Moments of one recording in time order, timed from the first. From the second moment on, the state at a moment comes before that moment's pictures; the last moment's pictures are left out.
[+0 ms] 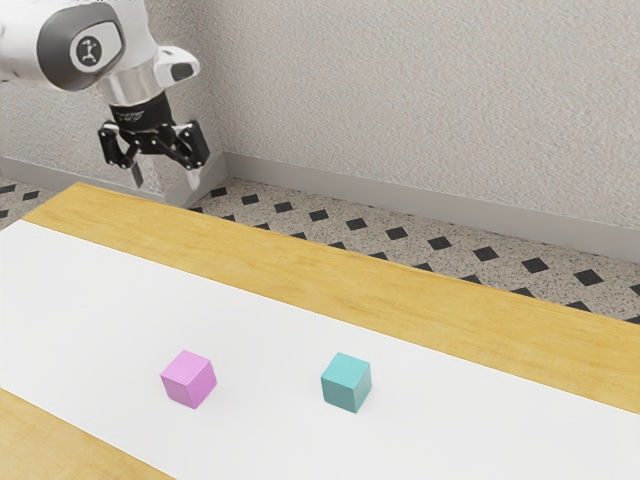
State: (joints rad) arm 0.10 -0.16 -0.09 -1.83 0.02 1.75 -0.32
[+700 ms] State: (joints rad) arm -0.05 0.30 -0.15 -1.69 -0.02 1.91 -0.21
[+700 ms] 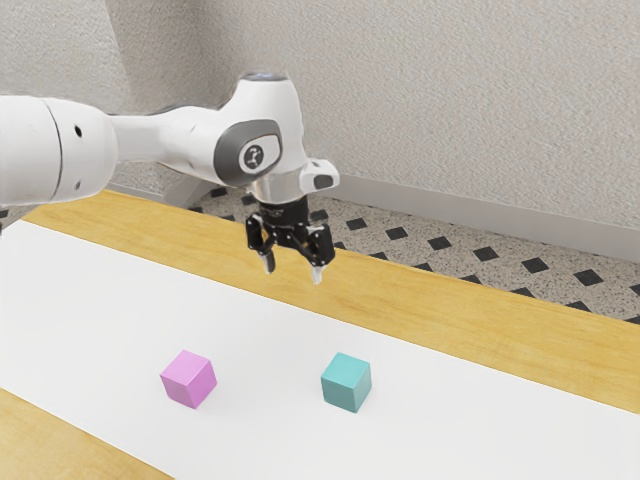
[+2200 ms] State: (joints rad) arm -0.21 0.35 -0.20 -2.05 -0.02 2.42 -0.39
